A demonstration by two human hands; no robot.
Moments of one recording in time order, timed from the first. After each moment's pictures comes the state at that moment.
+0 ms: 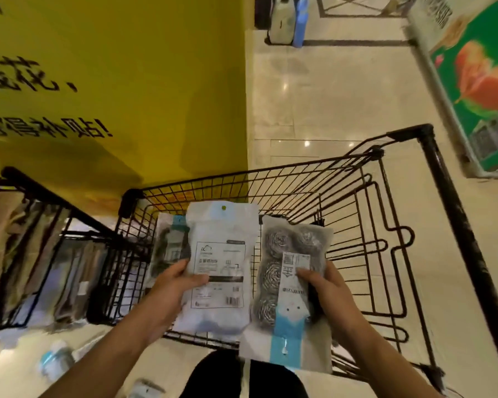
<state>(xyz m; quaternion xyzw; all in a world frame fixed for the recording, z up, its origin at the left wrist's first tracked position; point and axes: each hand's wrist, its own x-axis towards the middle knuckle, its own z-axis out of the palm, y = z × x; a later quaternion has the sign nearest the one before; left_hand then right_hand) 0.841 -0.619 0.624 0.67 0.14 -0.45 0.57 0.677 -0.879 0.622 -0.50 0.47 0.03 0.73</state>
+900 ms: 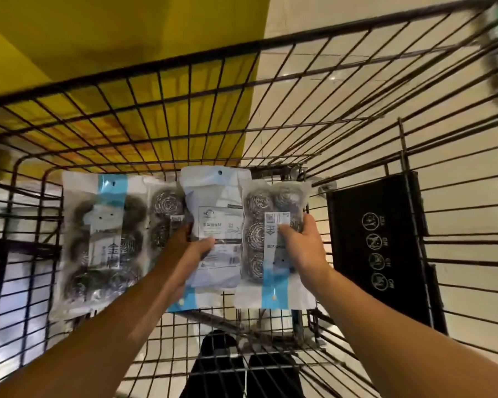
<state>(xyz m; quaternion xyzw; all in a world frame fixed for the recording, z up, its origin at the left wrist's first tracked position) 0.936 -0.682 0.284 0.74 0.12 -0.48 0.45 0.819 -0.877 0.299 -0.58 0.58 0.06 0.57</state>
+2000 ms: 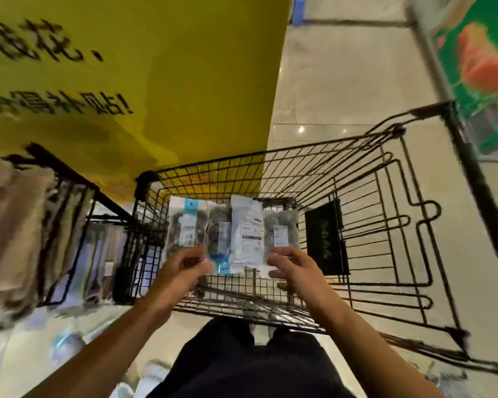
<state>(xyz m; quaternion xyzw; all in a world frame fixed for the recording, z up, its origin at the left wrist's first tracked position) 0.850 -0.552 0.617 0.78 0.07 -0.41 0.48 0.715 -0.782 0.625 -0.58 0.43 0.11 0.68</state>
